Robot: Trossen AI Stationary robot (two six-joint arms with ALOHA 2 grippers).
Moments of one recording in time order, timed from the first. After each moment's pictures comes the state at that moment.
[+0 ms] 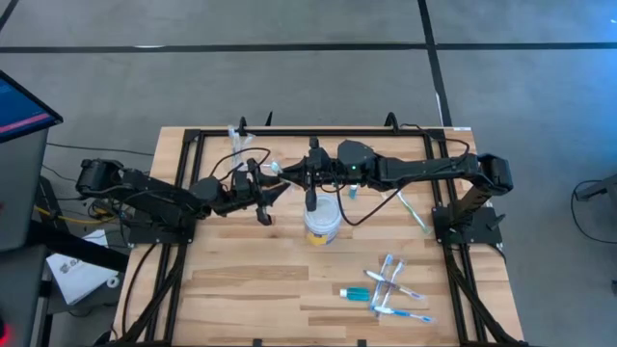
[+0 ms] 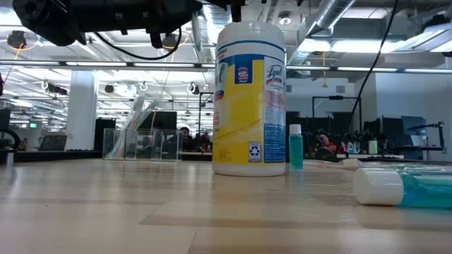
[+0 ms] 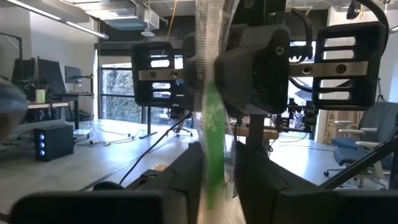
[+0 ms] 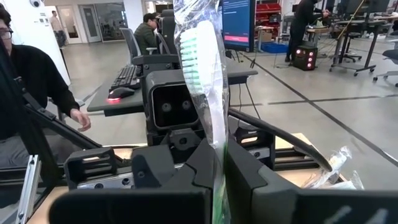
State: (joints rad) left arm -0.04 1.28 0.44 1.13 -0.32 0.03; right arm -0.06 1.66 1.32 0.28 -0.03 0.05
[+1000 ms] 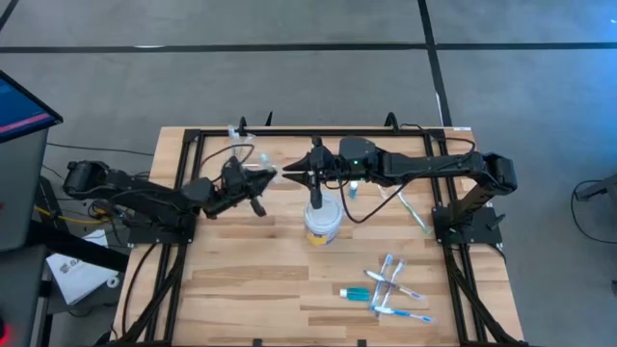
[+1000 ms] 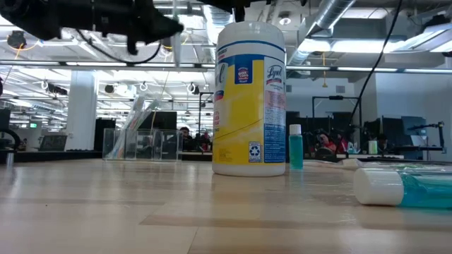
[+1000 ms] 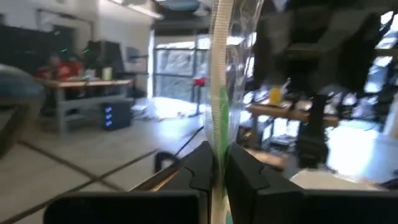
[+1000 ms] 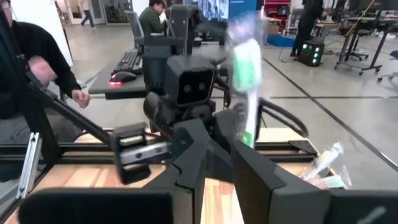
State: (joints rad) left arm -0.07 1.09 0.38 0.89 -0.62 0.02; right arm -0.09 1.63 1.32 0.20 -0.08 -0.01
